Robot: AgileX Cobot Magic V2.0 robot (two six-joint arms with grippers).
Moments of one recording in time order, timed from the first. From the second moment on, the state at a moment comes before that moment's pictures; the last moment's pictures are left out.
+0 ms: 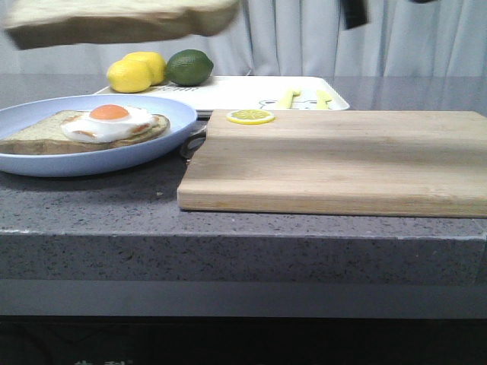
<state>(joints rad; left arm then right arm) -0.01 0.54 -0.51 0.17 0.18 -0.11 0.39 1.54 -1.17 1.44 0.76 -0.49</state>
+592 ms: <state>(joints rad) -0.01 0.54 -0.51 0.17 0.18 -0.11 0.50 1.88 -1.33 1.62 0.54 -0.50</state>
